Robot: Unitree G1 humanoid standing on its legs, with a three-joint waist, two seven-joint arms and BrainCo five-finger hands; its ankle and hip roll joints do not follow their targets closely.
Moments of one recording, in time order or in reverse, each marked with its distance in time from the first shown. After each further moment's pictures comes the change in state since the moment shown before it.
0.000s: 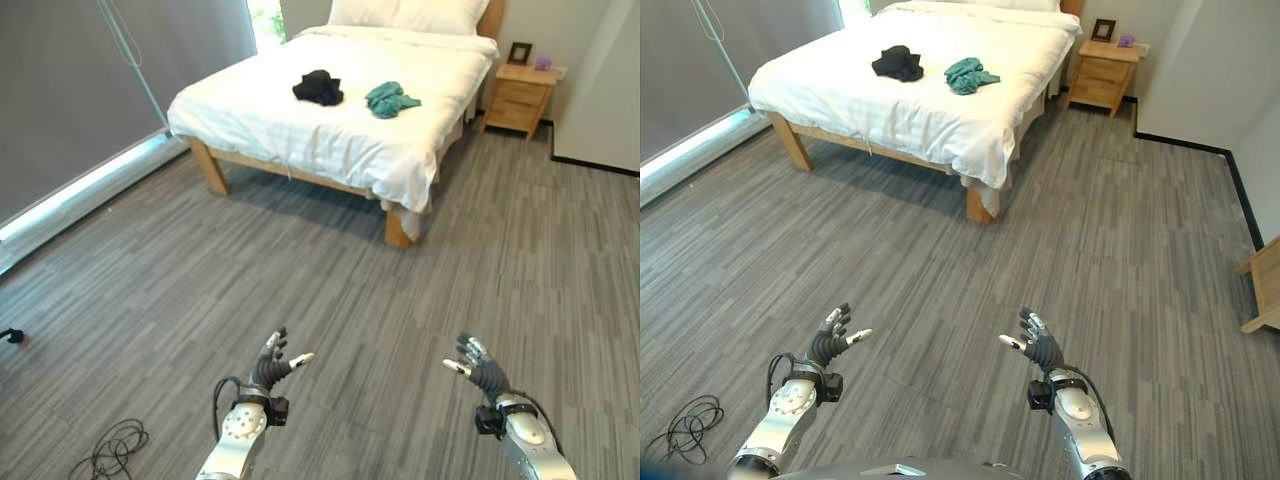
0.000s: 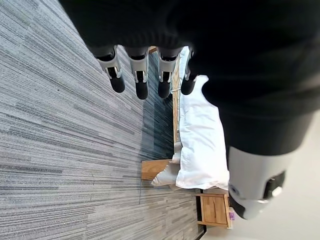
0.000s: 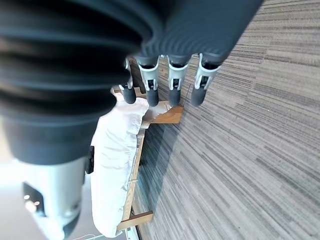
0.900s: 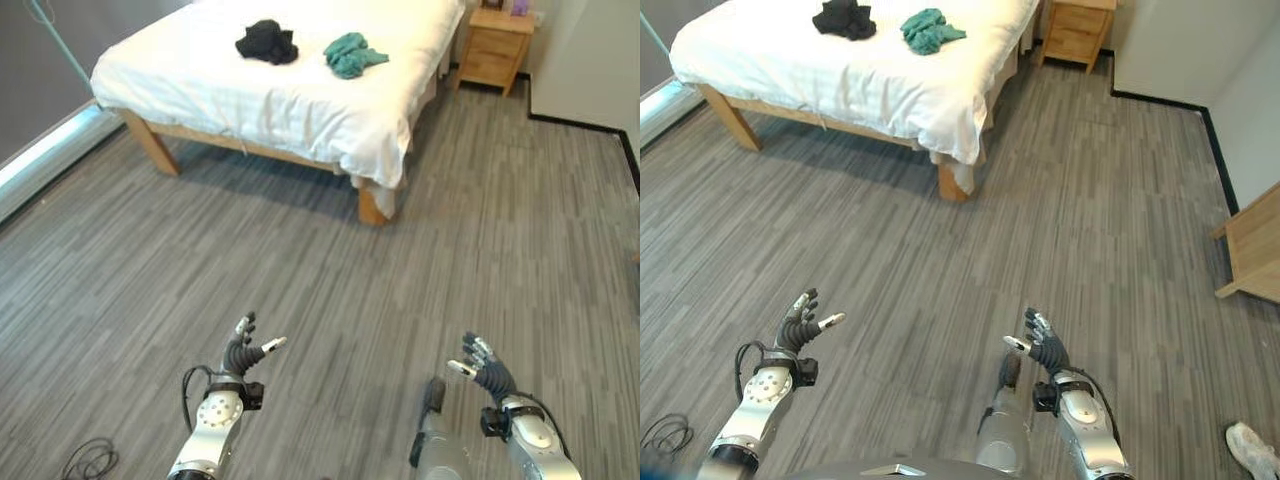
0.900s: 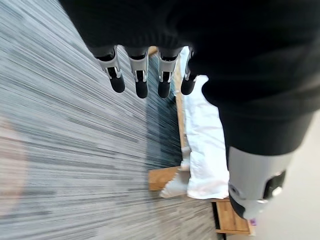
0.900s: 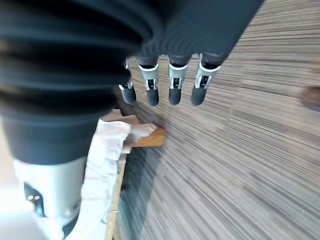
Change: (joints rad) left arm -0.008 0.035 0.085 -0.033 0.016 0.007 0.037; right arm 0.050 -0.028 -0.026 -0.038 -0.023 0.014 0.006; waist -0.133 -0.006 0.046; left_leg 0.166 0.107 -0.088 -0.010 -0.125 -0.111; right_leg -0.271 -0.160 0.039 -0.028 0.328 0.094
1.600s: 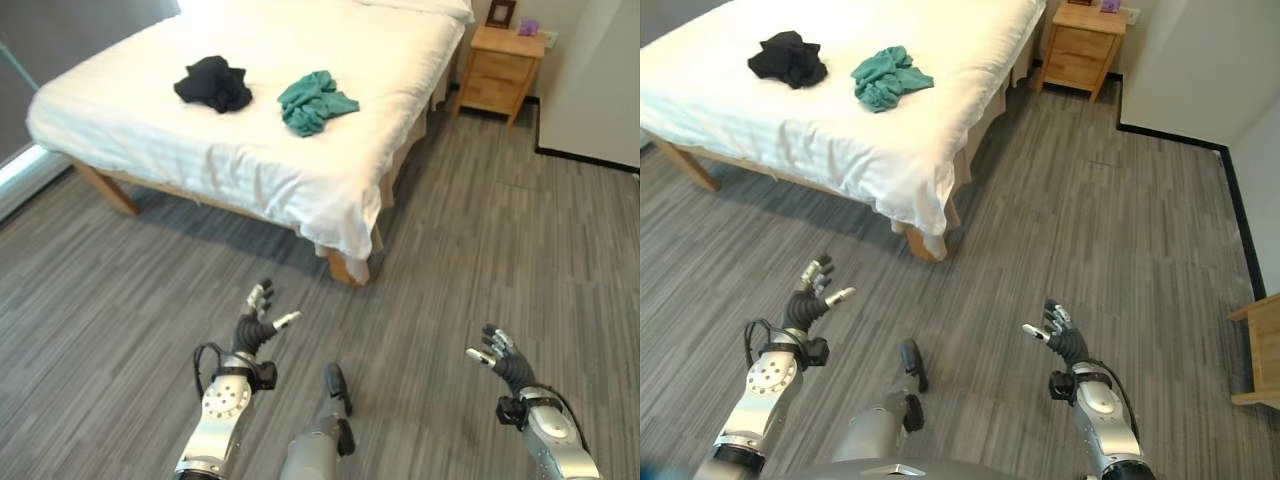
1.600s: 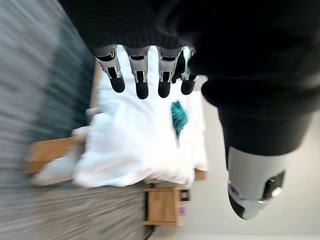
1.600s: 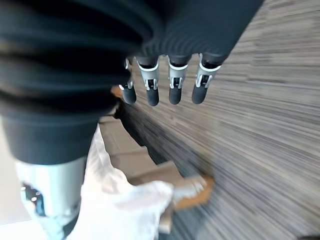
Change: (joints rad) left arm 0.038 0.031 0.066 -0.321 -0.059 -0.047 -0.050; right arm -0.021 -0.007 -0.036 0.047 0.084 -0.030 -0.009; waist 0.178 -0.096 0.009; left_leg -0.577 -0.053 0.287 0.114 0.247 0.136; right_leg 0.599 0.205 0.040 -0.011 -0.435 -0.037
